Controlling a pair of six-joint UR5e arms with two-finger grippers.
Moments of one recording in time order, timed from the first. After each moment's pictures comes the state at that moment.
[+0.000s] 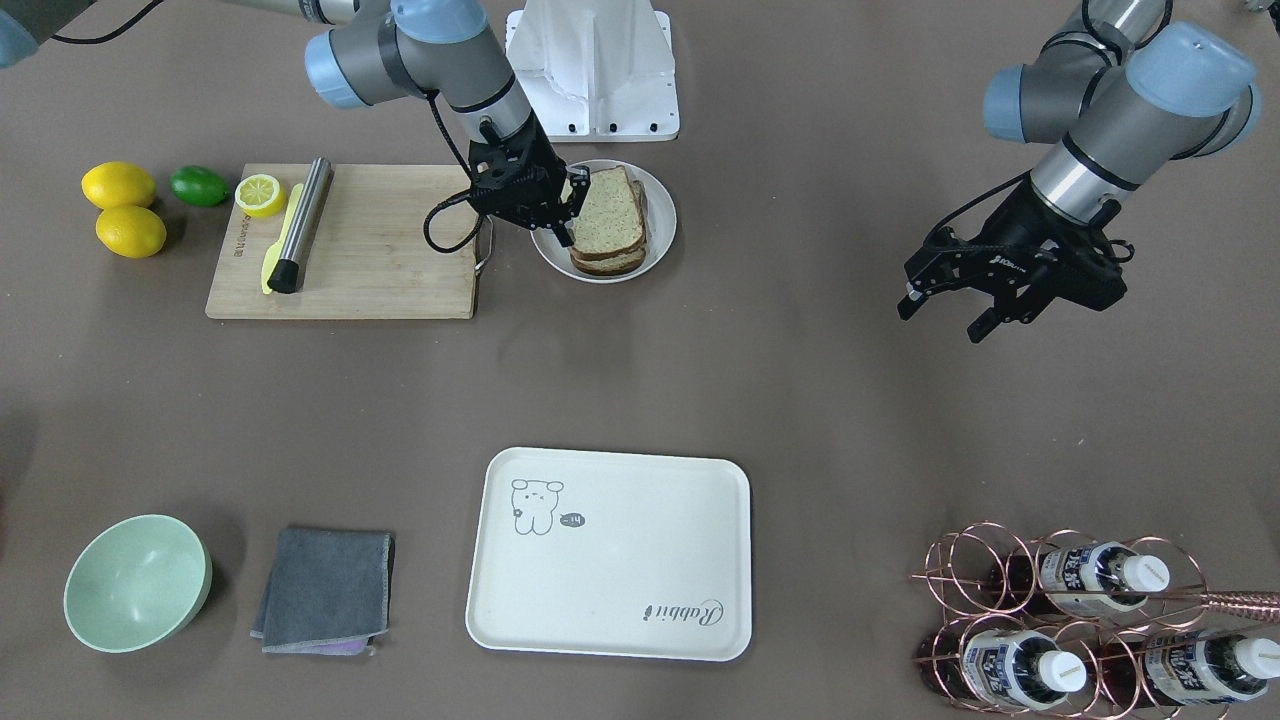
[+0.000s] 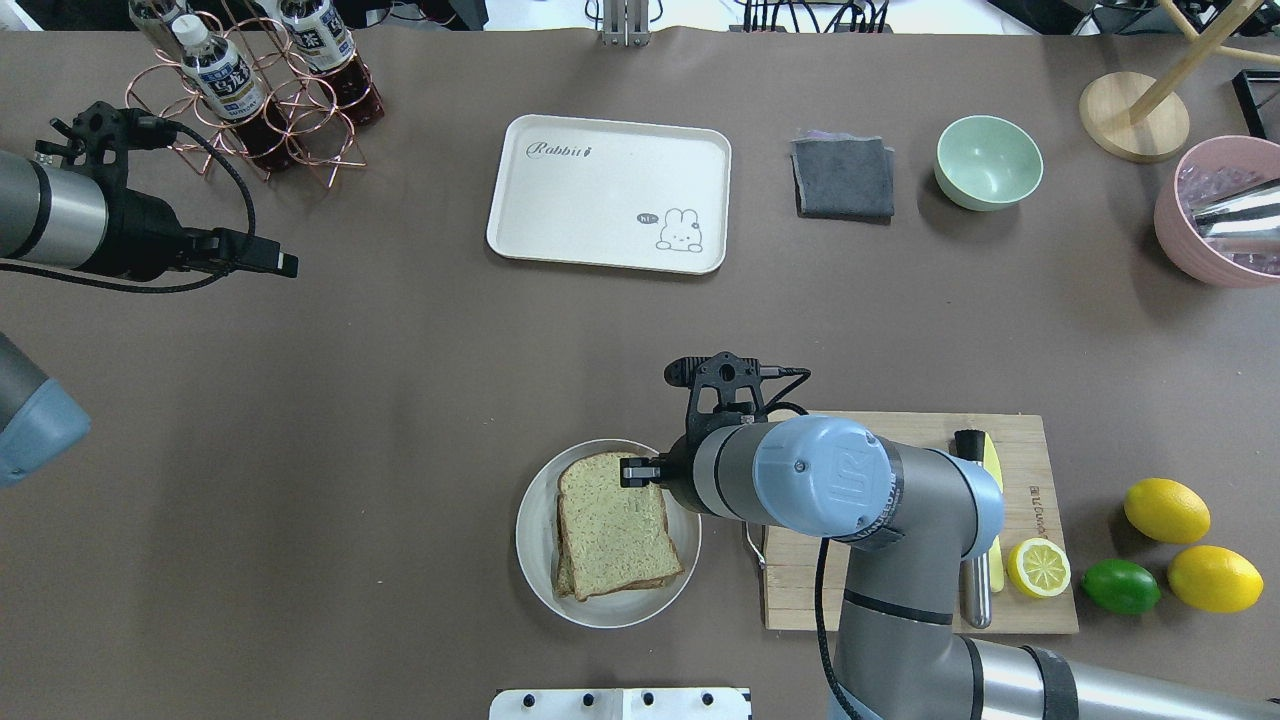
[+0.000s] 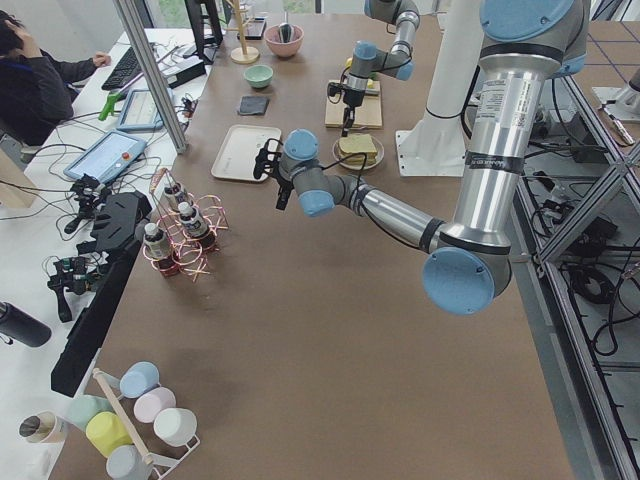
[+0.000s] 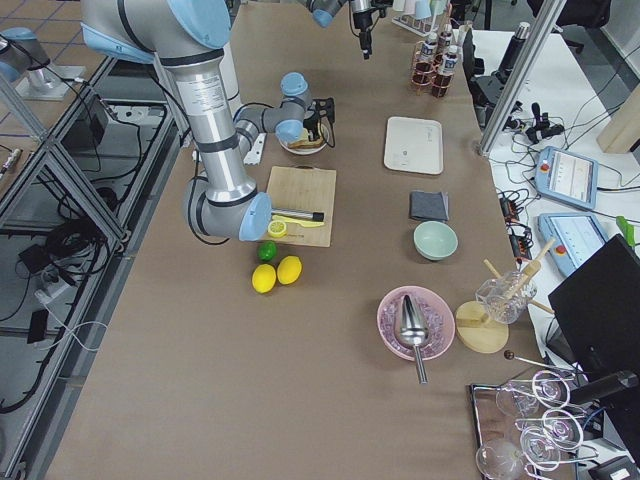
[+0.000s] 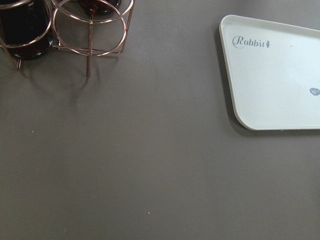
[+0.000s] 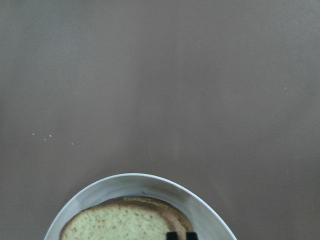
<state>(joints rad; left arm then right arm) -0.92 -1.73 -1.77 -2.30 -2.13 -0.99 0.30 -1.09 1.79 -1.13 1.63 1.35</state>
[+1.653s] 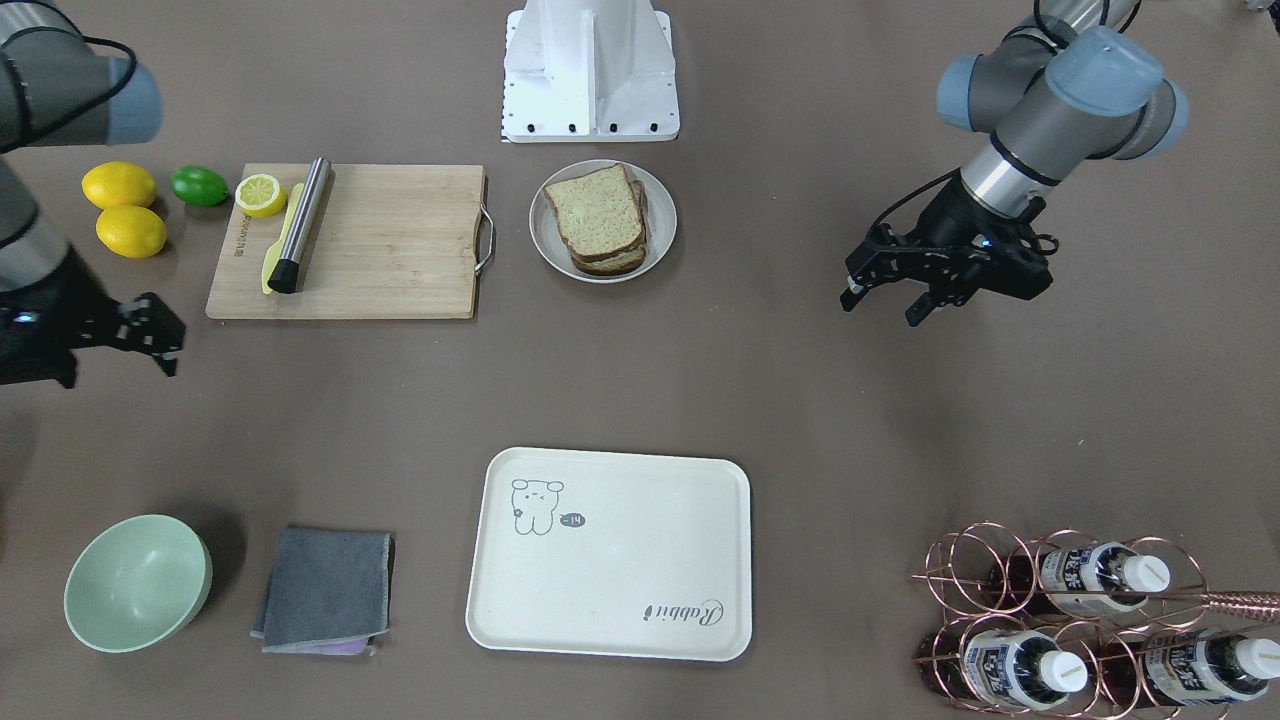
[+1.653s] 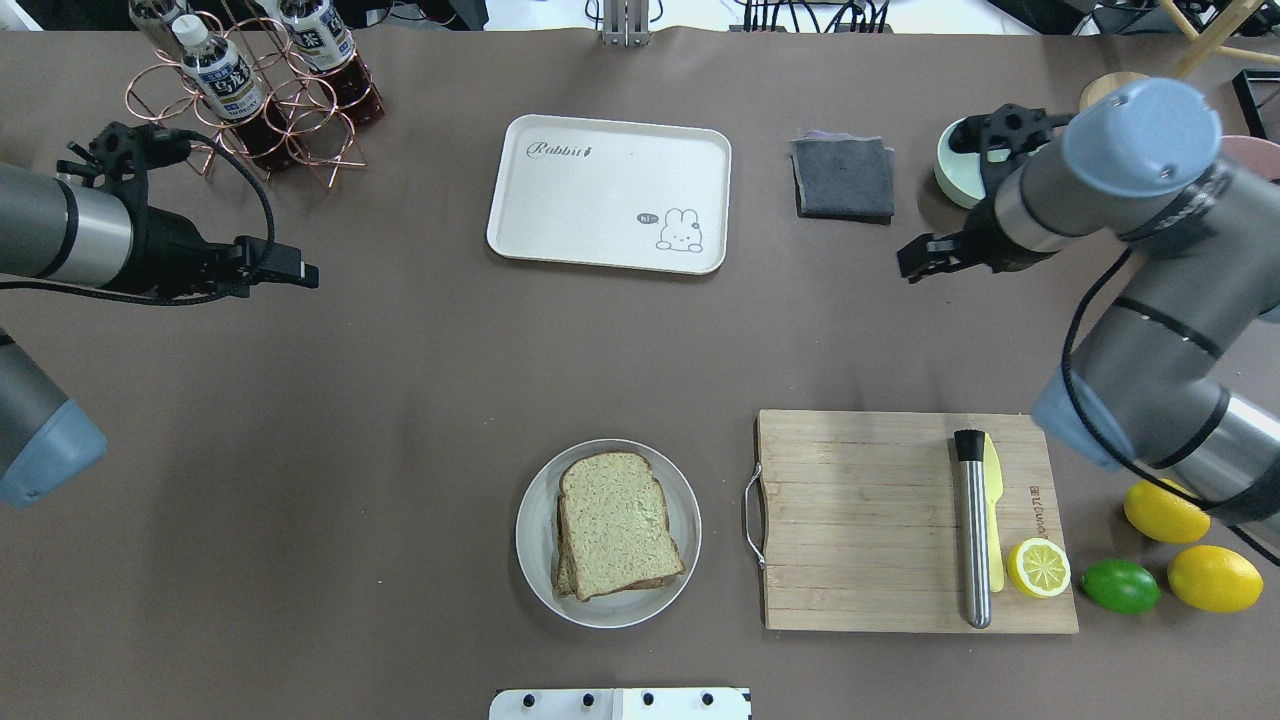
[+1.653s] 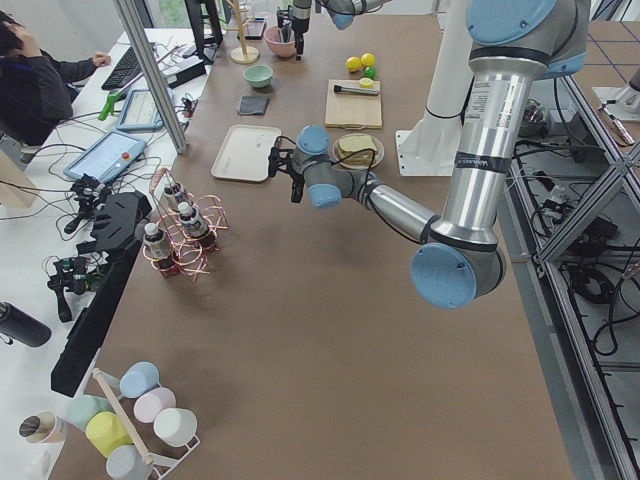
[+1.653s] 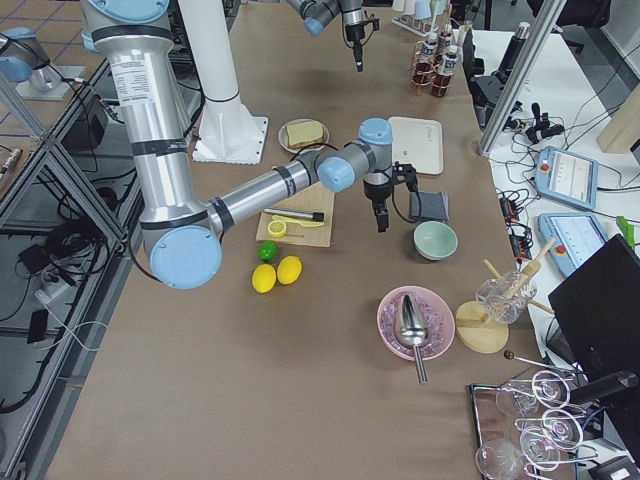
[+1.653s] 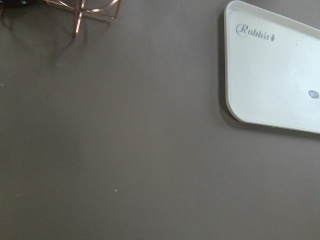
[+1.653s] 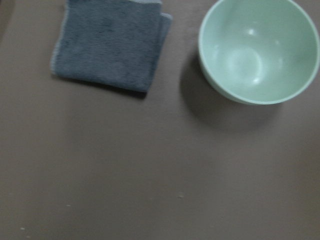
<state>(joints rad) -0.77 -1.76 -1.79 -2.30 -2.02 -1.21 1.09 -1.45 1.82 -1.44 2.09 0.48</state>
